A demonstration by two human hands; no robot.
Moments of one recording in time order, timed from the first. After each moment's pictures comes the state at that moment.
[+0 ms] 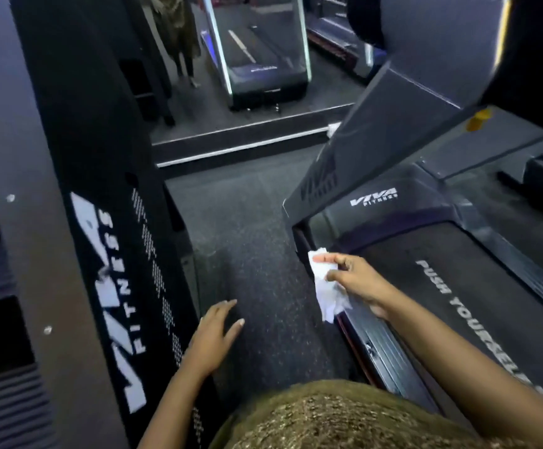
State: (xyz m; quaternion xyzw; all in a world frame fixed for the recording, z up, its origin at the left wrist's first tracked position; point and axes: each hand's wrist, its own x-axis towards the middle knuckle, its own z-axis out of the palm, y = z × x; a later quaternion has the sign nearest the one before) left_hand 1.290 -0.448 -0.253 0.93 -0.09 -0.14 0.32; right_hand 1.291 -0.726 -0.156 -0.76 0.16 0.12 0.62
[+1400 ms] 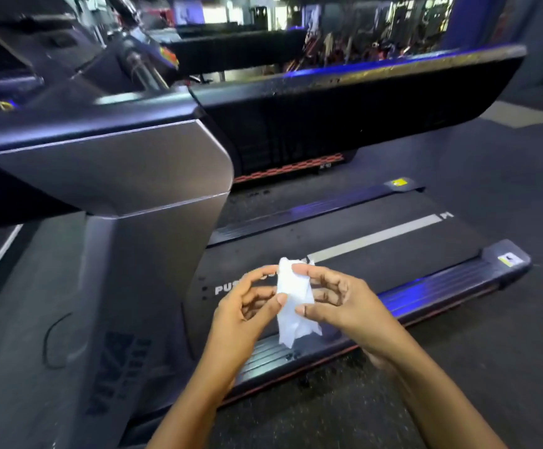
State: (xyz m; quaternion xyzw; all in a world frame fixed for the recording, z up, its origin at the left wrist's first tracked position) left_hand 1.482 -0.657 -0.070 0.44 -0.62 -0.49 0.42; right_hand 1.315 -0.634 -0.053 -0.48 0.49 -0.47 0.55
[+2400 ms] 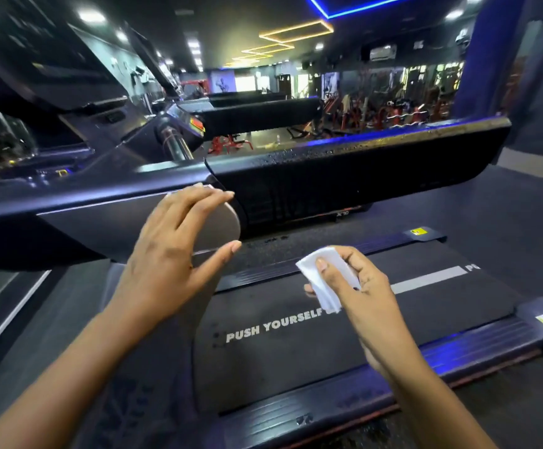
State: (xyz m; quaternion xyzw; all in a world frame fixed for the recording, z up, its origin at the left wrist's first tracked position) left_hand 1.526 -0.708 0.063 0.37 -0.83 0.17 0.38; right_hand 1.302 -0.657 0.003 -0.51 0.43 -0.63 0.39
